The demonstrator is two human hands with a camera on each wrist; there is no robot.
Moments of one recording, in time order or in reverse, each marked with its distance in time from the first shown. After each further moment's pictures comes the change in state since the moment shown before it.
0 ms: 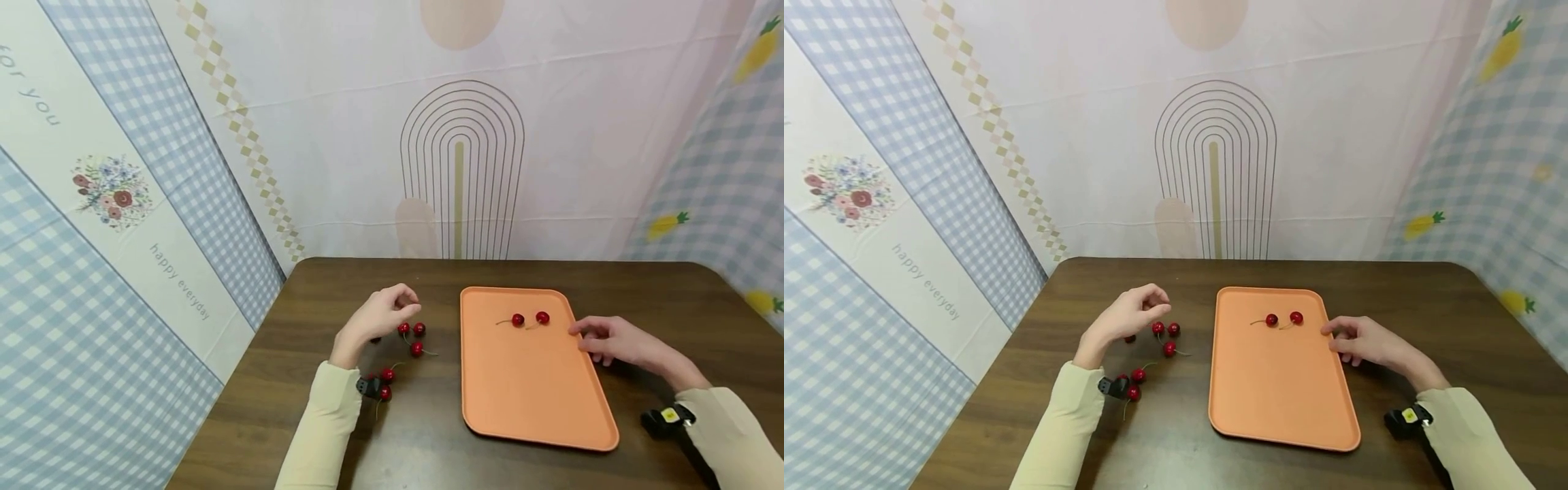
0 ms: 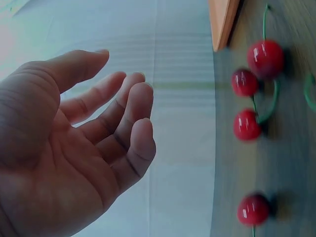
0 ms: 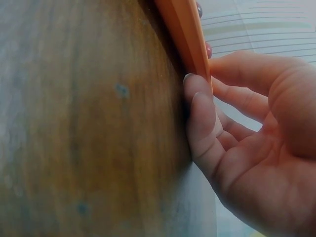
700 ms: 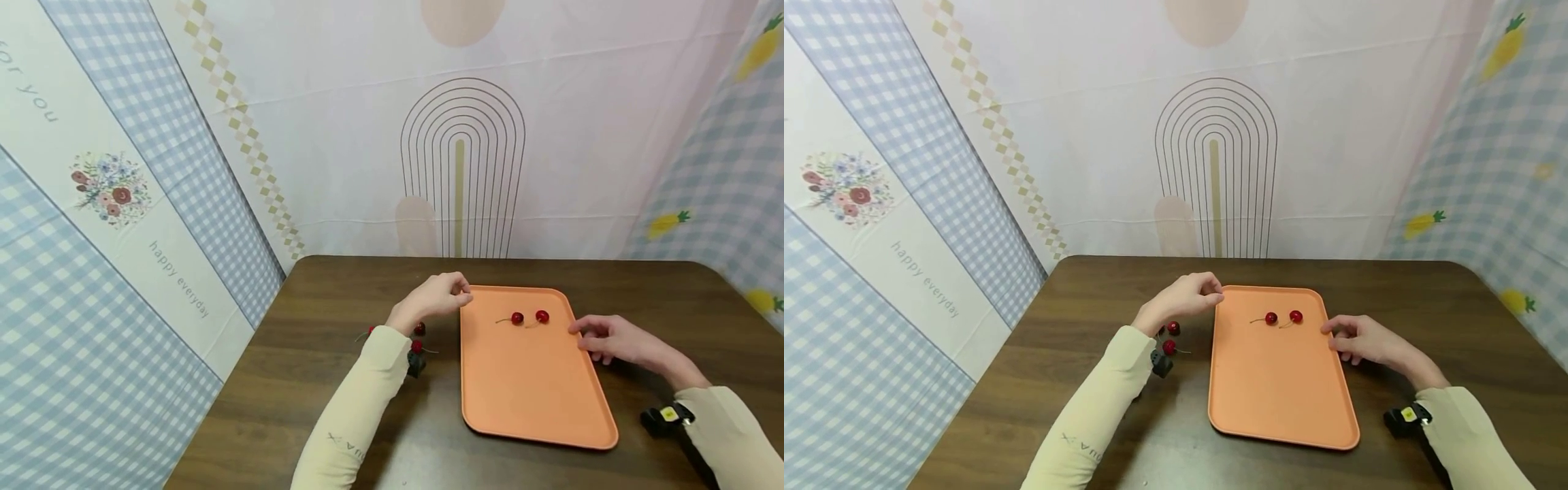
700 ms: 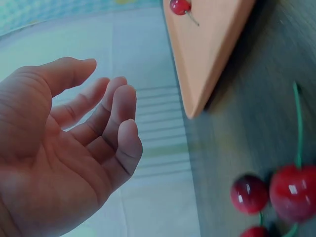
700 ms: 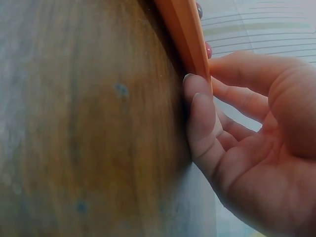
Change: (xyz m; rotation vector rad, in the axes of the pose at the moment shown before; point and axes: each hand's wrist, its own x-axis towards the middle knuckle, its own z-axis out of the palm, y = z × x) left_hand 0.072 0.047 0.045 0.088 -0.170 0.043; right_hand -0.001 -0.003 0.001 0.001 0.009 0.052
